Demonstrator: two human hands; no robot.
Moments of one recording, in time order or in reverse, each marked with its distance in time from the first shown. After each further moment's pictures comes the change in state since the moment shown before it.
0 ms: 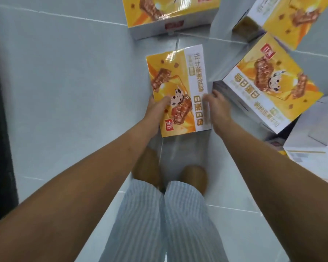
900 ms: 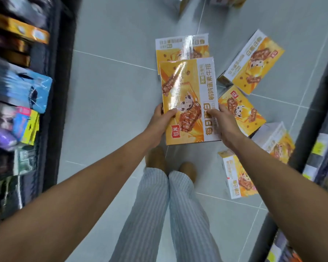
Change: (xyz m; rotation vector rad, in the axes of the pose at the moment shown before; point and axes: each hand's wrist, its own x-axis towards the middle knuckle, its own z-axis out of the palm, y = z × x) left_hand -0.236 0.107 -0.046 0.022 -0.129 0.113; right_hand -0.208 -0.144 -0.057 -0.024 -0.187 -0.103
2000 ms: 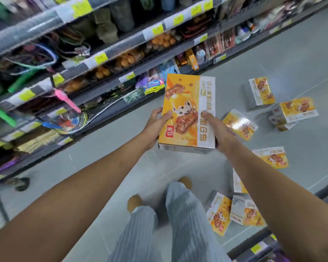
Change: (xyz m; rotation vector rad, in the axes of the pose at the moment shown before) left_hand -0.449 -0.103 -0.141 -0.687 0.437 0.324; right_hand -0.400 -0.064 0.145 -0.418 -0.659 -0.169
